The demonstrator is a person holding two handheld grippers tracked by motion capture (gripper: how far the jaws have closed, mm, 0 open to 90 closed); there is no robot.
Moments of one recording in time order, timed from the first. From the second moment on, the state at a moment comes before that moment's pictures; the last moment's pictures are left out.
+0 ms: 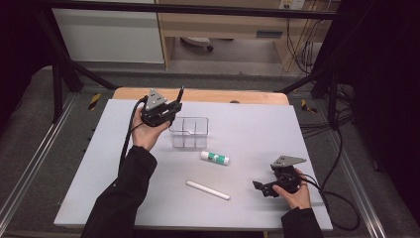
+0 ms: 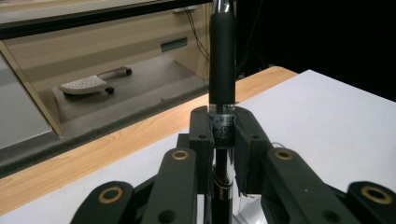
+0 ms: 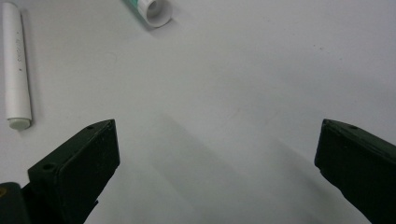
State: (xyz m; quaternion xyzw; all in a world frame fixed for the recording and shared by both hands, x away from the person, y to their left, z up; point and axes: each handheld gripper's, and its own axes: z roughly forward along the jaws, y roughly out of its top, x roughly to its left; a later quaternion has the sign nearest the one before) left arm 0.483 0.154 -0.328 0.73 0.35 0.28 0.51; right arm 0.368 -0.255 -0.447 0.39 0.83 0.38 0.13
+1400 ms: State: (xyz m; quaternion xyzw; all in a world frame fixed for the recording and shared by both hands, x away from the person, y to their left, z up) left arm 0.494 0.153 -0.386 0.77 0.36 0.25 0.47; right arm 0.367 -0.255 -0.448 0.39 0.83 0.37 0.13
